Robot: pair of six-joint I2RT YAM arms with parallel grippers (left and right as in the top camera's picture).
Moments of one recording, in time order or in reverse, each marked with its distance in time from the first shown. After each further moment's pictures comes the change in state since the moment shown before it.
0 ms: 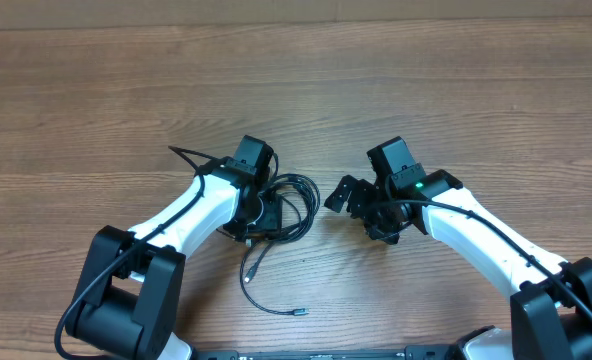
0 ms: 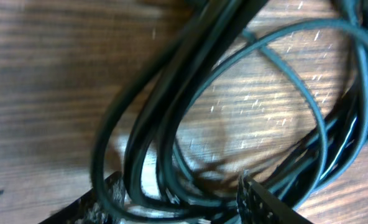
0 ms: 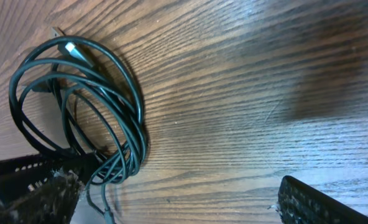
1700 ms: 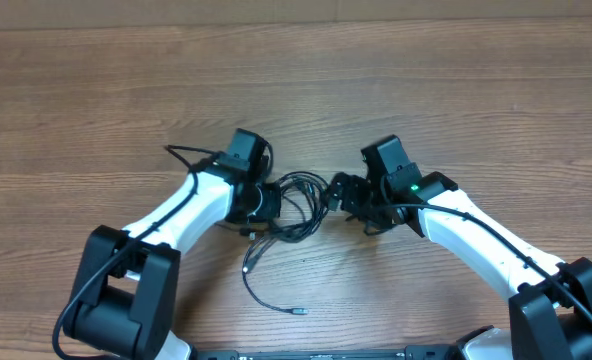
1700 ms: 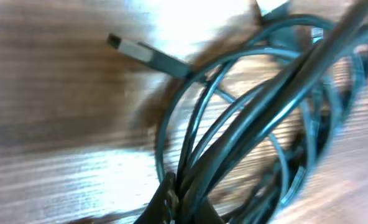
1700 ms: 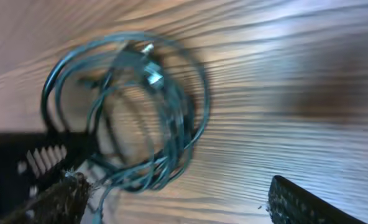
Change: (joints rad) left arm 0.052 0.000 0.019 0.084 0.112 0.004; right arm 0.029 0.000 -0.001 0.126 0.018 -0.129
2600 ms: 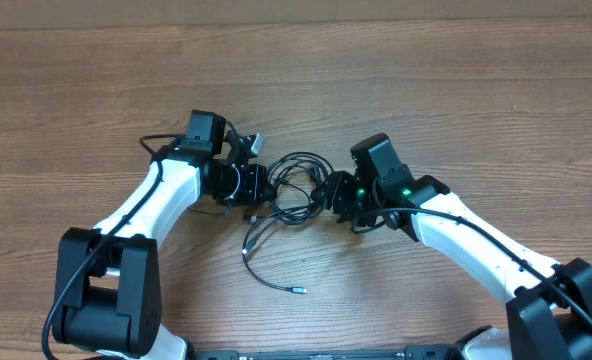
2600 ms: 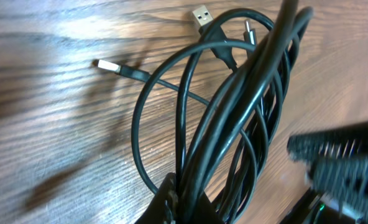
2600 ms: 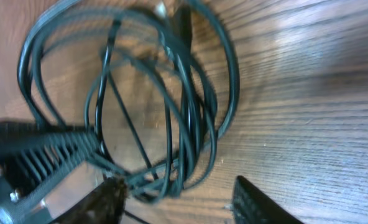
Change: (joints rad) left arm 0.164 0.000 0.047 -0.010 0.380 0.246; right arm 0.049 0.000 0.000 0.092 -0.026 0.170
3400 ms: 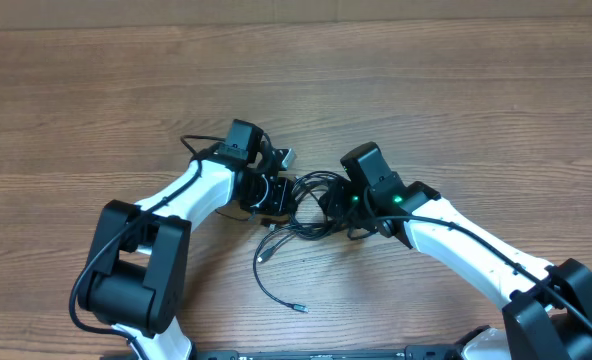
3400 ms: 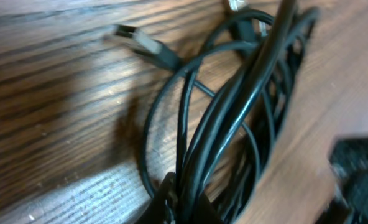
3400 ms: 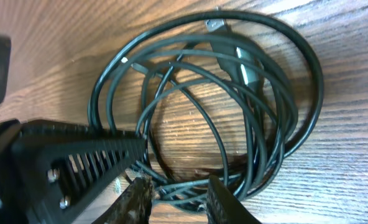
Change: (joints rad) left arm -0.144 0.123 0.001 0.097 -0.085 -0.029; right arm 0.063 0.000 -0.015 -0.017 0.153 0.011
